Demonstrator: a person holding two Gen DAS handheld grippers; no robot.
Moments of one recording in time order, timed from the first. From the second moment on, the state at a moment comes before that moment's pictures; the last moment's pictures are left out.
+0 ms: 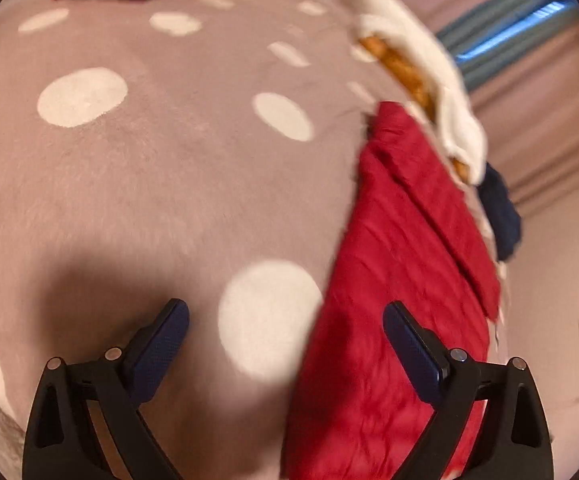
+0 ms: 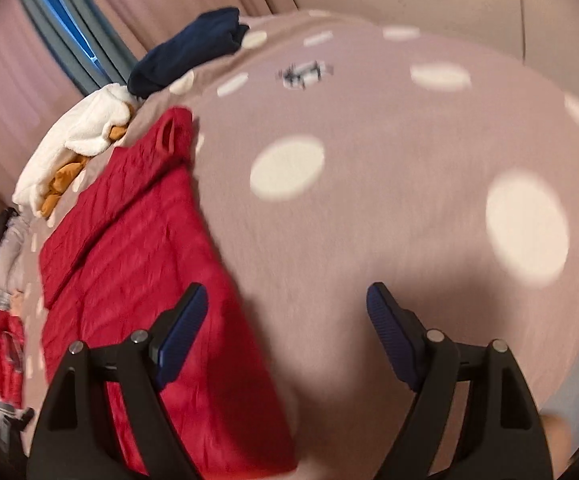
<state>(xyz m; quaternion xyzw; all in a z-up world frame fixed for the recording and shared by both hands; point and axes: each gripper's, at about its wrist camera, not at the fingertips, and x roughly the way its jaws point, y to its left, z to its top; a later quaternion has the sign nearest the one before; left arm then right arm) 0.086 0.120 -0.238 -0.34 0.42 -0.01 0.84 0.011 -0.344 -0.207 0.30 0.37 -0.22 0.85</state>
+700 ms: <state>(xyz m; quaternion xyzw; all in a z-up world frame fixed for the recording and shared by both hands) 0.094 -0.014 -0.250 -0.42 0.43 -0.22 0.77 0.001 -0.243 -0.234 0.49 0.33 -0.09 0.80</state>
